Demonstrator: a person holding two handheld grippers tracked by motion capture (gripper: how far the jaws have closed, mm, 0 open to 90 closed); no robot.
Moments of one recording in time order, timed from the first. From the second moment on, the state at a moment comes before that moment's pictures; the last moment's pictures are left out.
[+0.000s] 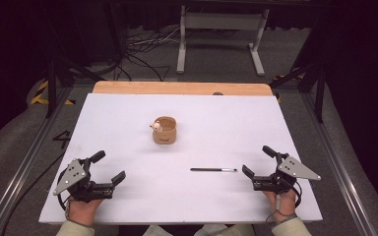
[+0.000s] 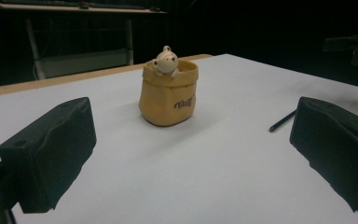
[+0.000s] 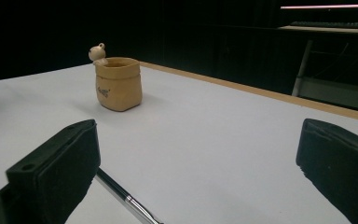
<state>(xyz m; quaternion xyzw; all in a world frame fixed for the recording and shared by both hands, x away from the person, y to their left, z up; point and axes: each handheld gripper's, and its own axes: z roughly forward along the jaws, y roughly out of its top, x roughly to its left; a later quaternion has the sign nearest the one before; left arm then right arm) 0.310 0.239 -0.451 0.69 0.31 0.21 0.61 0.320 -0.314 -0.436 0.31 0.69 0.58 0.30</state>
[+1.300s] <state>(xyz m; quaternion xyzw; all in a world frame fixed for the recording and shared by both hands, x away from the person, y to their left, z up) 0.317 0.235 -0.451 0.71 0.32 0.18 0.60 0.354 -0.285 -0.386 0.28 0.73 0.56 0.26</state>
